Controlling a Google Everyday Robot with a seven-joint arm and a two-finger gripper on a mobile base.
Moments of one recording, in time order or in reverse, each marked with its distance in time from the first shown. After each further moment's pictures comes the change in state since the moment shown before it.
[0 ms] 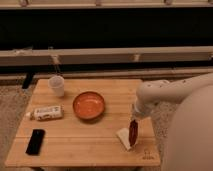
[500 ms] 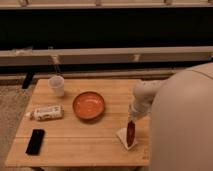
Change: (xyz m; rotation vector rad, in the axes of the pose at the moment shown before) arm -0.005 0.009 0.036 -0.021 0.080 0.004
